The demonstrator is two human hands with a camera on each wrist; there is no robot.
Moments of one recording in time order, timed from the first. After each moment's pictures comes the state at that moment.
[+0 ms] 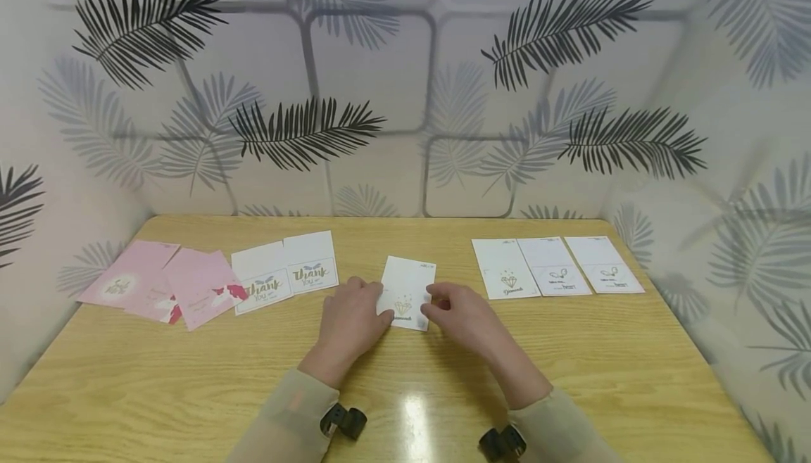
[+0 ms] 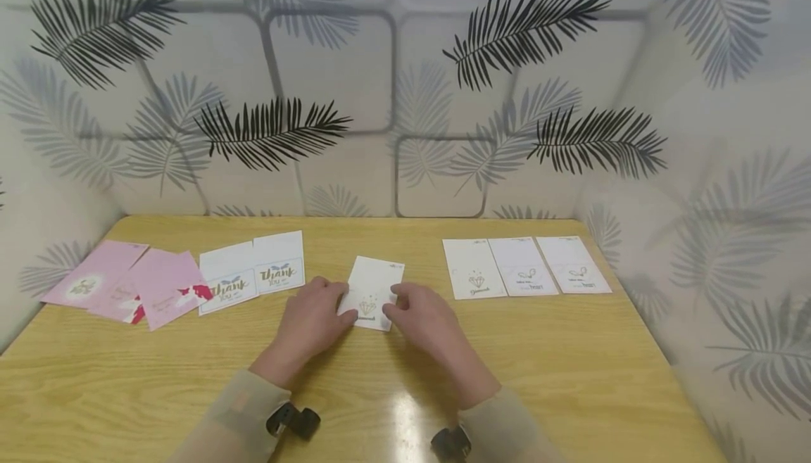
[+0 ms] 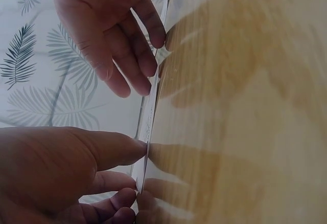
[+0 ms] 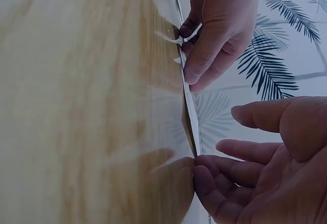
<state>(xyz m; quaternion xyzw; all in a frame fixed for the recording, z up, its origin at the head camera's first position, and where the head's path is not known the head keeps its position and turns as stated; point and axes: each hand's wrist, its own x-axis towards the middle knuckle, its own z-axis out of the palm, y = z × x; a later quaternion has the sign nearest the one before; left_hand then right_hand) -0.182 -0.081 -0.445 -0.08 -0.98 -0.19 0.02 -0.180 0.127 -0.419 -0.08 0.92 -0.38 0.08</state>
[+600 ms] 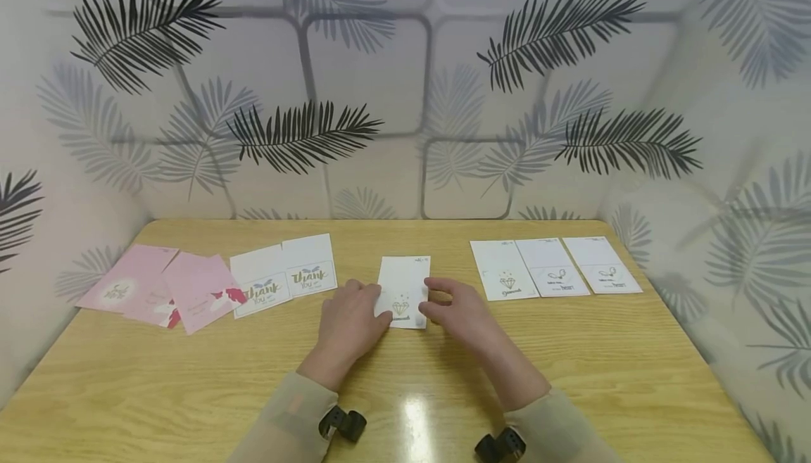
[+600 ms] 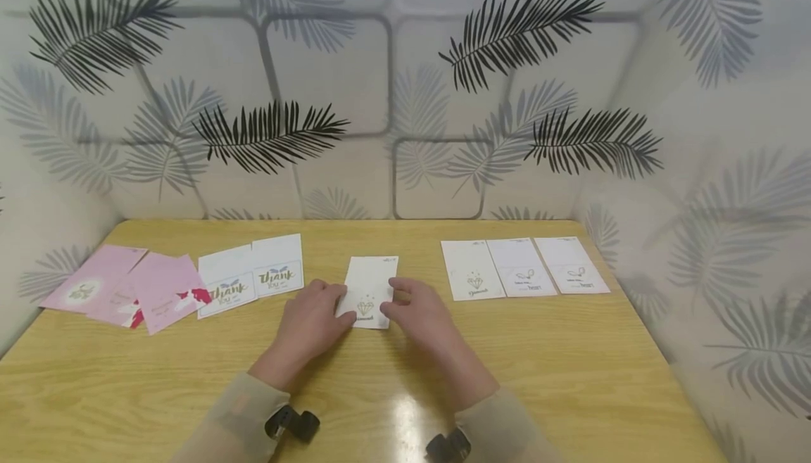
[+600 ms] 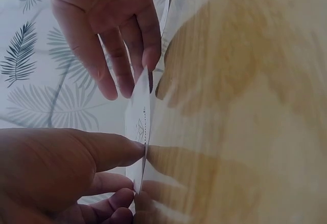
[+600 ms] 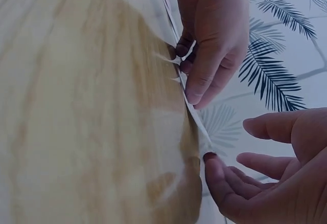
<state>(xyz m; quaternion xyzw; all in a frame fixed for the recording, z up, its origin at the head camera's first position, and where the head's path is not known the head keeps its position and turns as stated) -0.182 -0.080 -0.444 -0.07 -0.98 -0.19 0.01 -0.183 0.123 -0.424 -0.02 0.85 -0.52 0.09</state>
